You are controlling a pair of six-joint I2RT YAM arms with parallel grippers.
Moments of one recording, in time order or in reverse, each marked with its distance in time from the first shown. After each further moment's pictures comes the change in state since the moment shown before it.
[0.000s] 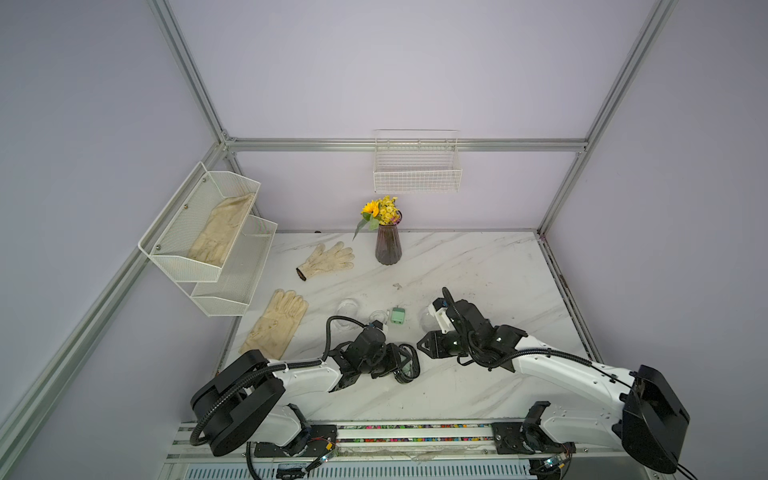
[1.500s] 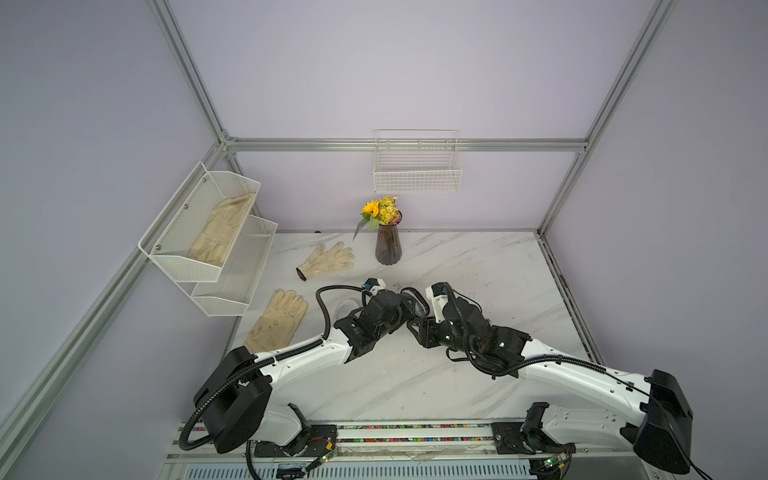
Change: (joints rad) left arm 0.007 0.040 0.403 -0.134 -0.384 -0.158; right arm 0.135 0.000 0.101 0.118 0.292 0.056
